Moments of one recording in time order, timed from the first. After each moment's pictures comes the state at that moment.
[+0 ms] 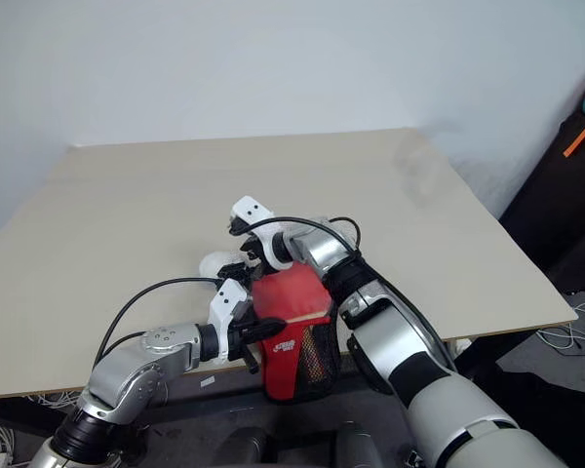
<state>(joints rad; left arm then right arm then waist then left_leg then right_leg) -0.12 0.49 -0.27 -0.32 -0.50 0.73 -0.55 -1.09 0.04 0.35 0.87 0.11 0.57 0.89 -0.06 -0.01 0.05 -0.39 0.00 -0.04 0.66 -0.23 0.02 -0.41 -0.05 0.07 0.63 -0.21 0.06</state>
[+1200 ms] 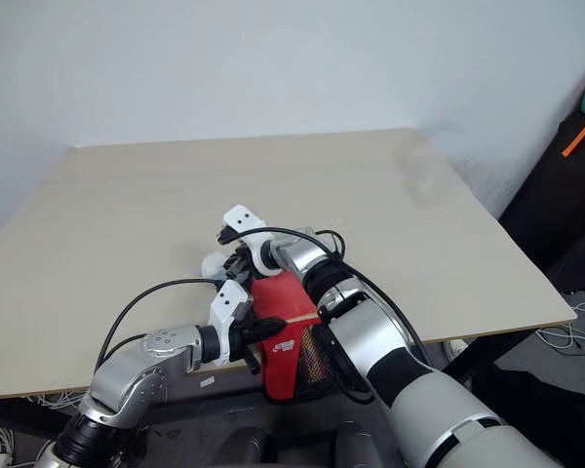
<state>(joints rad) -0.10 0.46 -0.26 -0.34 -0.48 0.74 -0.54 -1.17 0.16 0.23 1.13 0.00 0.40 0.83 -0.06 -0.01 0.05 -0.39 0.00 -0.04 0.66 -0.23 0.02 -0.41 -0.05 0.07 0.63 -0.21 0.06</state>
